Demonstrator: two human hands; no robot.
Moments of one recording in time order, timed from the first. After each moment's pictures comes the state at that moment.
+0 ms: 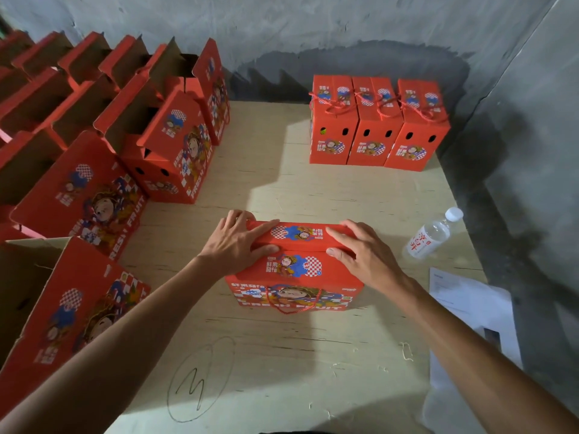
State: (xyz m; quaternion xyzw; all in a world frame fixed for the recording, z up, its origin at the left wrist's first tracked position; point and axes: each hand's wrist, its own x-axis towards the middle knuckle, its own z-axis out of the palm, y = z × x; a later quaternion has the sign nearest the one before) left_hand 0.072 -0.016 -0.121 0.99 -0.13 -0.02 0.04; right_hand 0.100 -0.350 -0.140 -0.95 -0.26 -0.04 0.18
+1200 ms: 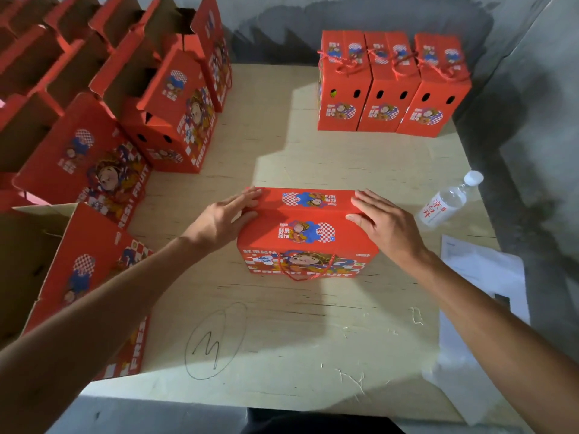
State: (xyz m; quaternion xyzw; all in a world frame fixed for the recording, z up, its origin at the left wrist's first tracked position) left_hand 0.040 0.025 -0.133 0.92 -0.21 0.10 0.30; right_hand 0.086 -0.355 -0.145 -0.92 -0.27 -0.19 0.19
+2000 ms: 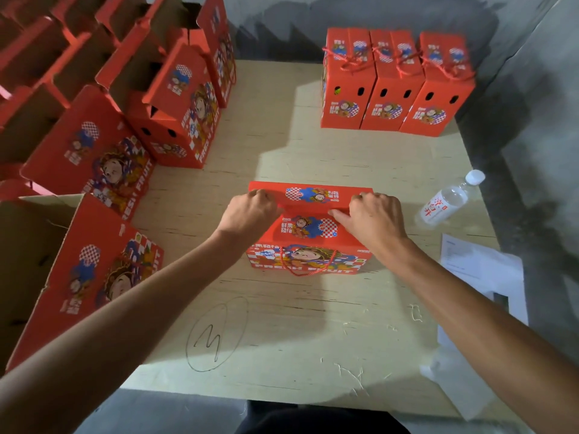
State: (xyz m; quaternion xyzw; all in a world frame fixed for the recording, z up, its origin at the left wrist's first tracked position) left_hand 0.030 -0.046 -0.084 0.99 -0.12 0.06 -0.01; right_hand 0.070 -0.294 -0.101 -0.97 -0.16 -0.15 -0.05
